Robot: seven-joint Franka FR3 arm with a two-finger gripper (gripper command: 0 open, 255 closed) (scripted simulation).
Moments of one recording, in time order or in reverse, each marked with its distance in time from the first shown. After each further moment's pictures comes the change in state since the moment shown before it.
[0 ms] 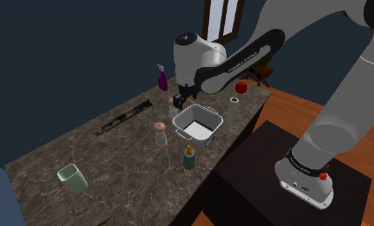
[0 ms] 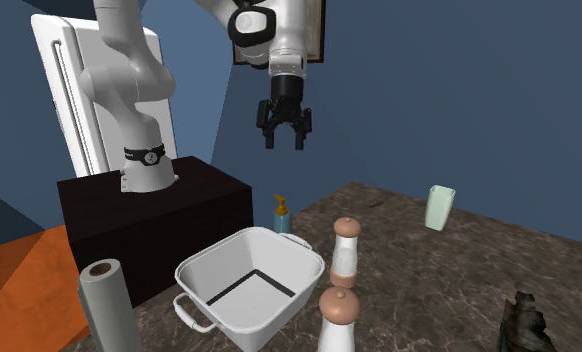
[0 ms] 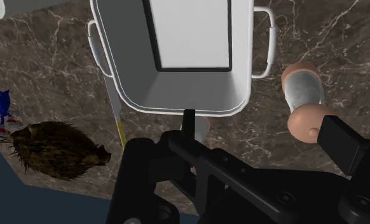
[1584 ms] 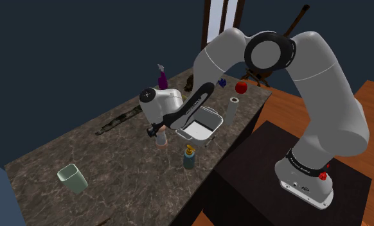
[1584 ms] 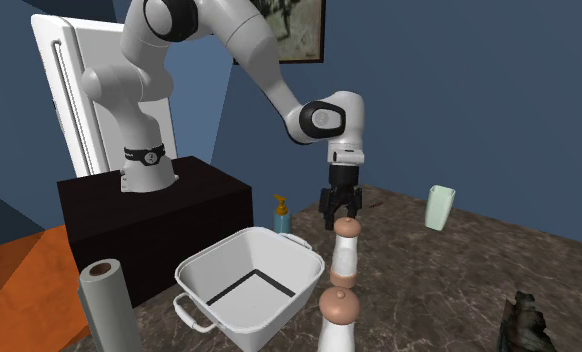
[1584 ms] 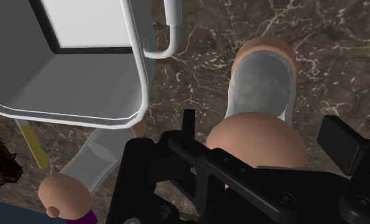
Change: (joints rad) arm 0.248 0.766 -0.142 0.572 -0.404 0.036 0.356
